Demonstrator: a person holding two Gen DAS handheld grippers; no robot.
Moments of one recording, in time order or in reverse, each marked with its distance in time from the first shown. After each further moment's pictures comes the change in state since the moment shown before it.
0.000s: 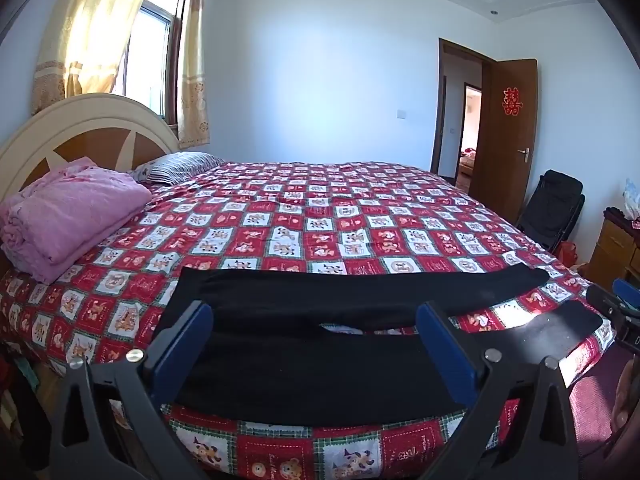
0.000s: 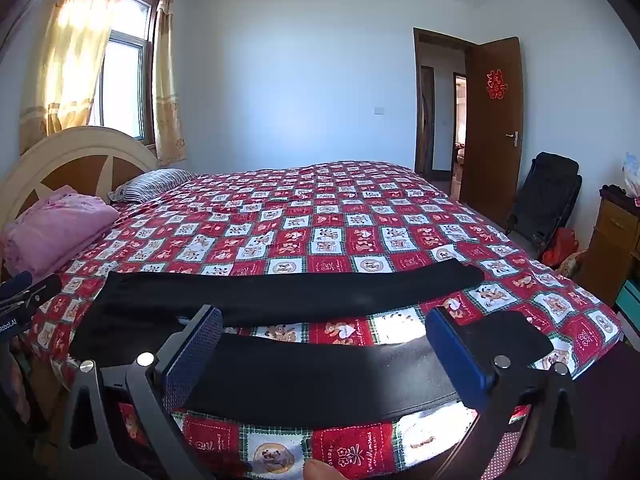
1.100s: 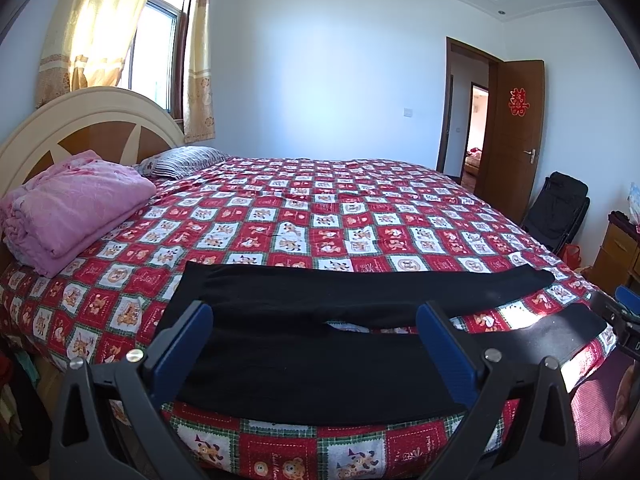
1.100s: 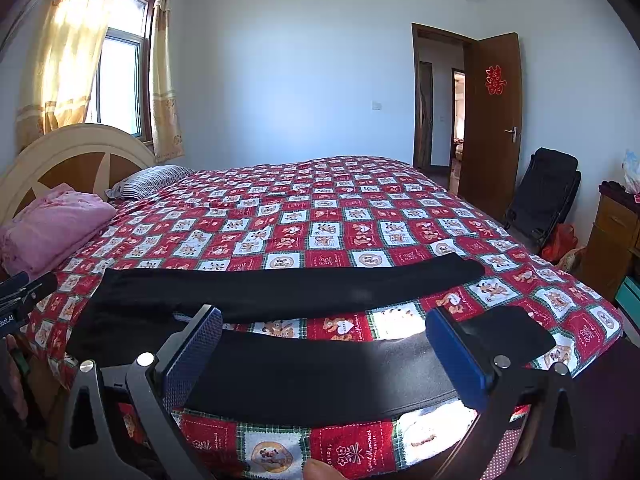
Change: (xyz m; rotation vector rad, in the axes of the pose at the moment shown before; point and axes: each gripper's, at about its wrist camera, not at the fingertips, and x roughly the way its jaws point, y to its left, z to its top) left arm 0.008 0.009 -0.003 -0.020 0.025 0.000; right arm 0.008 0.001 -0.004 0.002 0.012 -0.006
